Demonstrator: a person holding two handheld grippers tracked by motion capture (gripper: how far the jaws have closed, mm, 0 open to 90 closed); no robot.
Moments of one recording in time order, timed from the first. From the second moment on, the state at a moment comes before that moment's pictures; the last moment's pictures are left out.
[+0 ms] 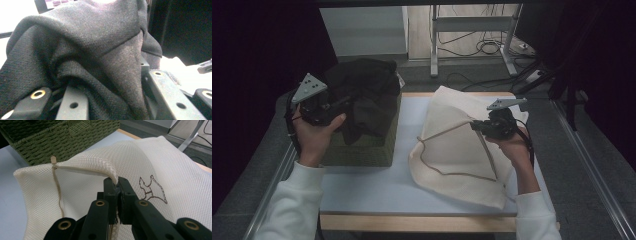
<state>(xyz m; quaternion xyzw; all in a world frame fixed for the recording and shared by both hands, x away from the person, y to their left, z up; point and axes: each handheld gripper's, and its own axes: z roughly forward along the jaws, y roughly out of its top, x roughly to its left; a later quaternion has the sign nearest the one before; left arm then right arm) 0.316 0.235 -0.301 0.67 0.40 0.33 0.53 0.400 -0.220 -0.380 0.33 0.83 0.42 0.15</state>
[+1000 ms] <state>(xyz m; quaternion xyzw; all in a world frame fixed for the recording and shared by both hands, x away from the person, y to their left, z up) 0.291 0.206 -0.301 0.68 0.35 0.33 0.54 0.401 -0.220 -0.381 0.33 0.83 0.41 0.15</state>
